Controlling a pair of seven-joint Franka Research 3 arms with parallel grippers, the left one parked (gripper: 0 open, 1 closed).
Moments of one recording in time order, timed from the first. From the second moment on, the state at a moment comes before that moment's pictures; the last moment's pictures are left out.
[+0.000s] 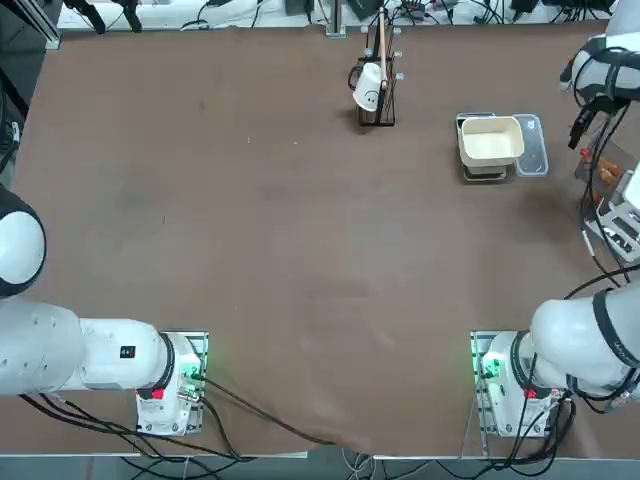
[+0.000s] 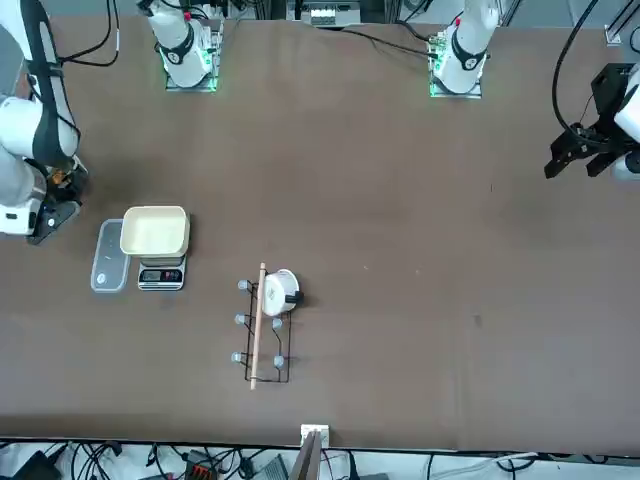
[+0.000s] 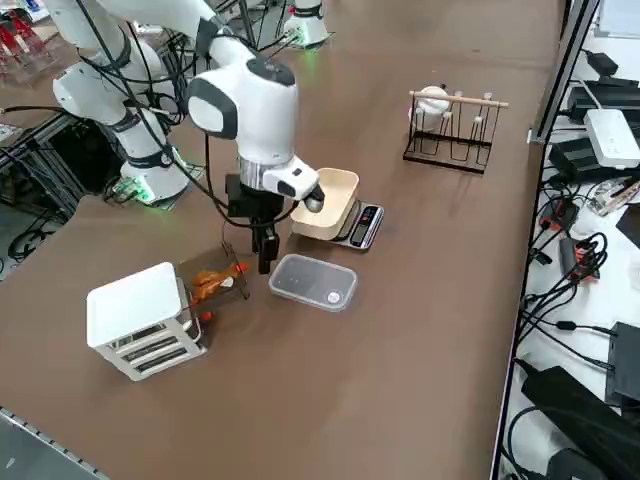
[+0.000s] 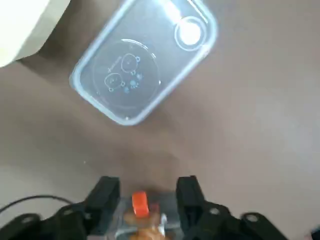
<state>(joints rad) -0.33 0.24 0.00 -2.02 -0.36 2.14 -0.85</state>
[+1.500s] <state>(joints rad) -0.46 0.21 -0.02 -2.10 -0.36 2.20 -1.00</state>
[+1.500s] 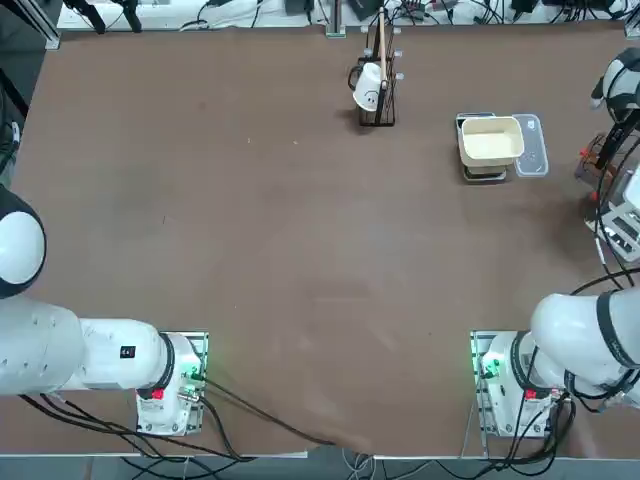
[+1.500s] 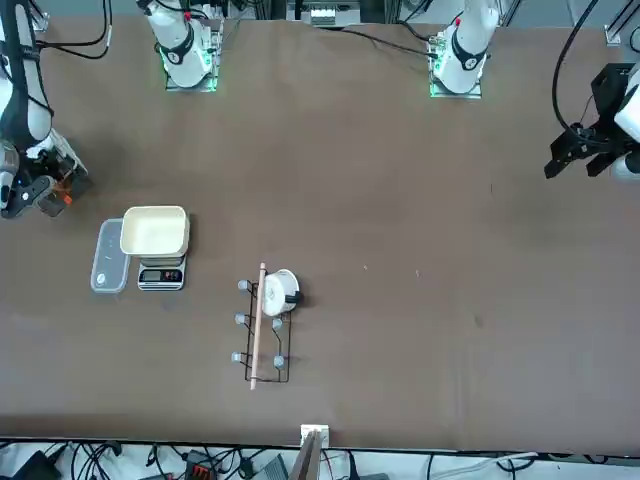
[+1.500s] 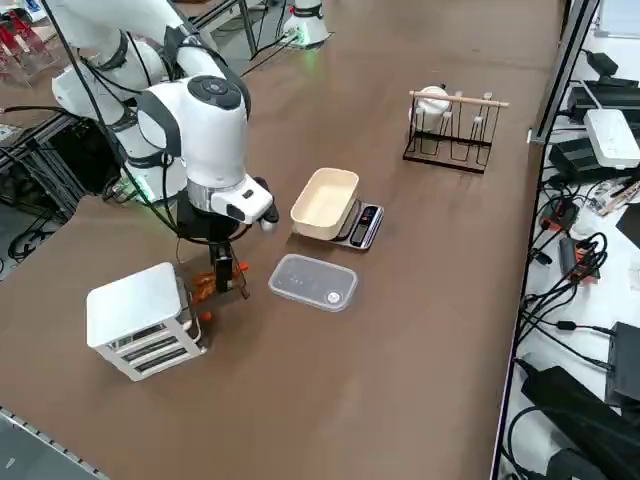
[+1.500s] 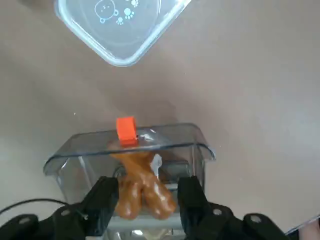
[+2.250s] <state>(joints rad) -0.47 0.24 -0.02 -2.13 -0.36 2.25 -0.99</state>
